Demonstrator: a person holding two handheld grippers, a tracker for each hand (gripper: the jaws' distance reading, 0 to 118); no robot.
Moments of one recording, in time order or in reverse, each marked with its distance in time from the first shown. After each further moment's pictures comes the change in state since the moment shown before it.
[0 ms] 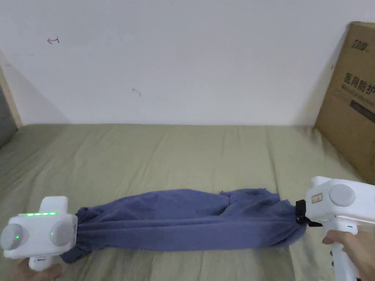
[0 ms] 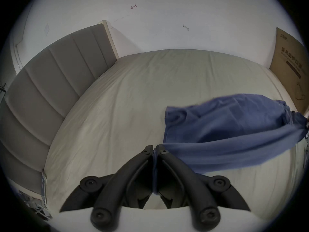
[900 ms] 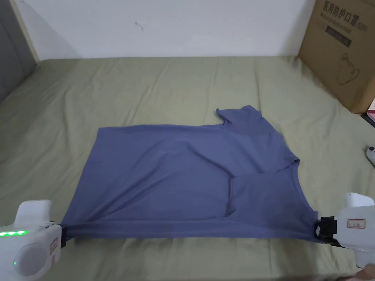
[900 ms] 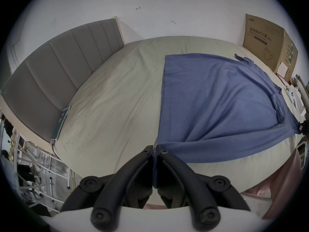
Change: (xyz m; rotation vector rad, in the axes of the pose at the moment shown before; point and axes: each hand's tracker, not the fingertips) left arm -0.107 -0.284 0.229 -0.031 -0.063 -0.071; right arm 0.058 -0.371 0.208 -0.075 0.040 -0.122
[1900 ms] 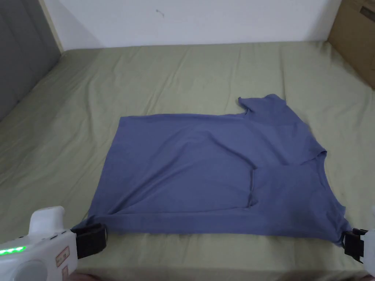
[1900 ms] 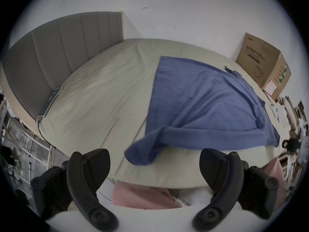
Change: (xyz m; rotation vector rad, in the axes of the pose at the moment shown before) left arm -0.005 -0.025 0.027 0.013 -0.148 0.163; right arm -0.021 -0.035 0.018 0.102 -0.046 0.138
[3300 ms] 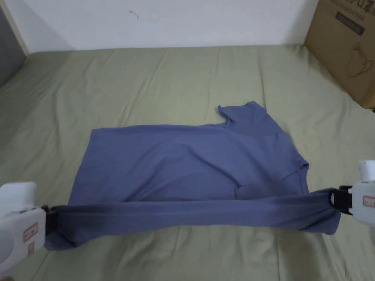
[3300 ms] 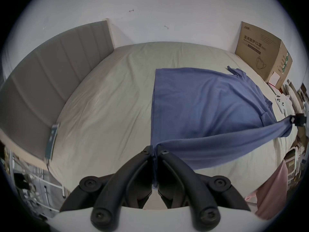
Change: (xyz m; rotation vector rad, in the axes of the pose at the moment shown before) left arm 0.011 0.113 -0.044 -0.013 0.032 -0.157; right arm 0.007 0.132 -0.031 0.044 -0.026 0.062
